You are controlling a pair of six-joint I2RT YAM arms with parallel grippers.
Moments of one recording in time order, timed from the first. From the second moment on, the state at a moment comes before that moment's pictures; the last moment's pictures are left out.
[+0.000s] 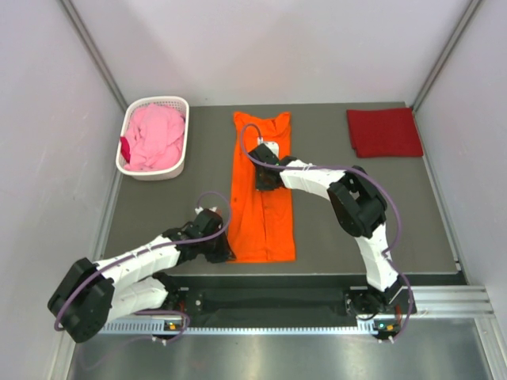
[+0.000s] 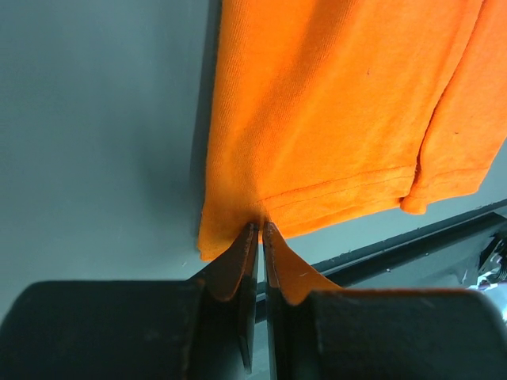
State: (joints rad) left arm -0.69 1.07 0.39 -0.34 0.14 -0.94; right arm 0.76 2.14 1.57 -0.40 0.23 0.63
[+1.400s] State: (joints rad) left arm -0.70 1.03 0.51 -0.54 0.06 -0.93; right arm 0.76 2.12 1.54 -0.38 0.26 0.62
